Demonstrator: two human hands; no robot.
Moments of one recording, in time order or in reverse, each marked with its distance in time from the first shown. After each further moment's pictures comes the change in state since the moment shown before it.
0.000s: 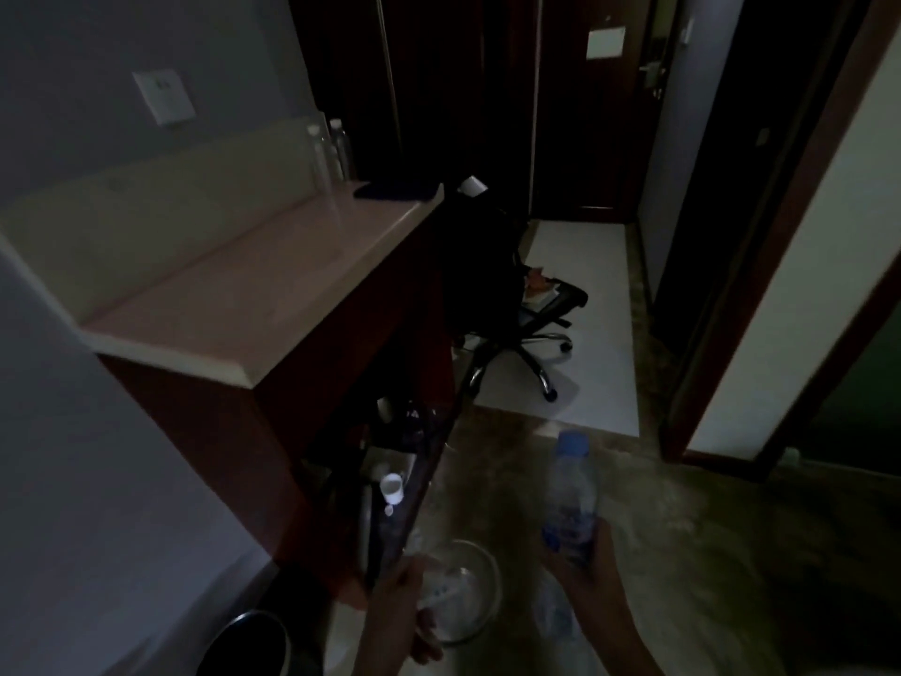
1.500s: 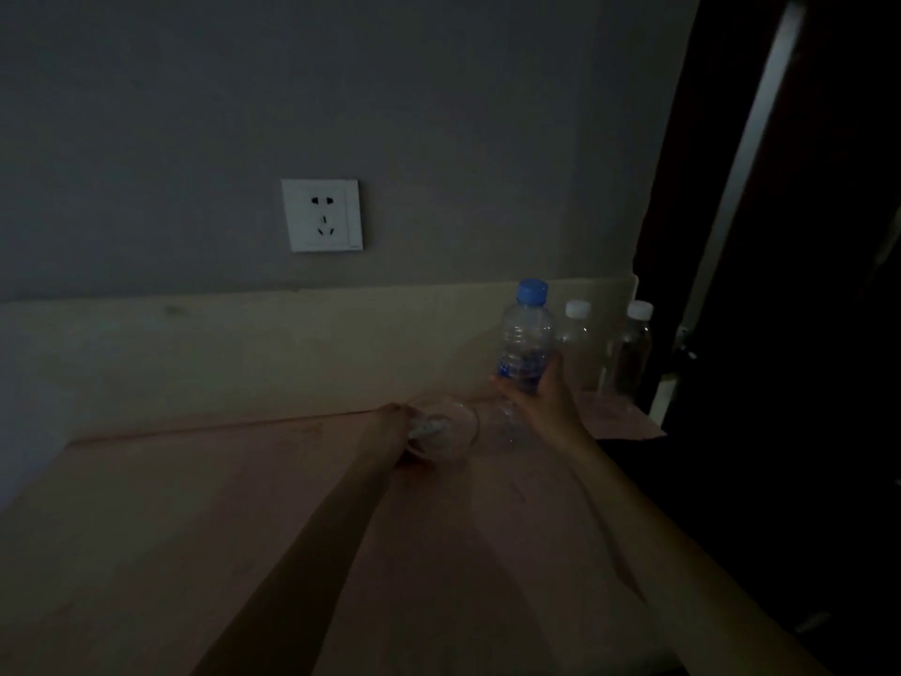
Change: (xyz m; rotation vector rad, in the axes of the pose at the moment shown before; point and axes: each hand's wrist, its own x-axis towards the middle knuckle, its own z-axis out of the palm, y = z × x) left_hand 0.552 0.526 -0.250 -0.368 1.052 0.142; right_hand 0.817 -0.363 0.509 -0.030 -1.042 -0.624
